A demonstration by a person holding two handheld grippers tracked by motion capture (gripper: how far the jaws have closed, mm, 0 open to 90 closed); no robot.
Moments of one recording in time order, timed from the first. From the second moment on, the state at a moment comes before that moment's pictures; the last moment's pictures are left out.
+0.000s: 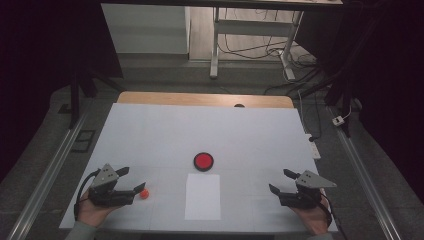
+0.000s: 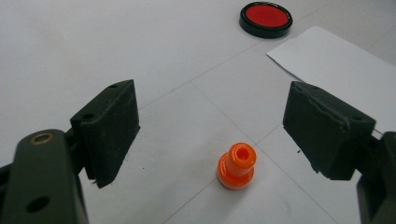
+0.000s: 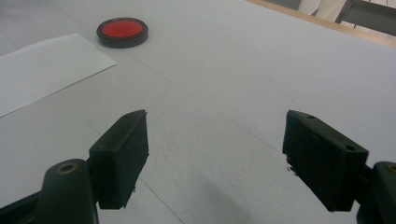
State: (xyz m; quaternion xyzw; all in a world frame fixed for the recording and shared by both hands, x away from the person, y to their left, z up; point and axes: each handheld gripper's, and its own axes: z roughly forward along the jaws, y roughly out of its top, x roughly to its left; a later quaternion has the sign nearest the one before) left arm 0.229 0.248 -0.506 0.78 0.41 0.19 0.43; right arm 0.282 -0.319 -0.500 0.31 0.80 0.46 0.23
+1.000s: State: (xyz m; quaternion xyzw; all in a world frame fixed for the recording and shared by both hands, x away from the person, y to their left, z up) left arm 0.227 0.247 -0.499 0.79 0.41 0.18 0.43; right arm 0.284 -0.320 -0.502 0.31 0.80 0.46 0.23
